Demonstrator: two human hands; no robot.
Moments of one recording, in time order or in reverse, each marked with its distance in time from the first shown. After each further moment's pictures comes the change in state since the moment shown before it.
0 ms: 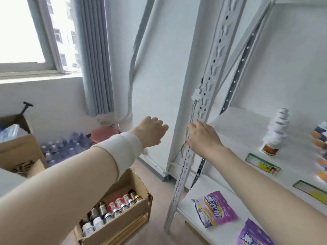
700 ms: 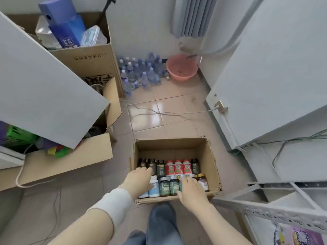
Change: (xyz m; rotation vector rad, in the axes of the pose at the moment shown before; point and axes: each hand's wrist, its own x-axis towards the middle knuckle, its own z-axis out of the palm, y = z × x) left_hand -0.127 -0.035 0.438 -0.895 -0.840 -0.667; right_hand 0.103 -0.255 0.388 0.193 -0.873 -0.396
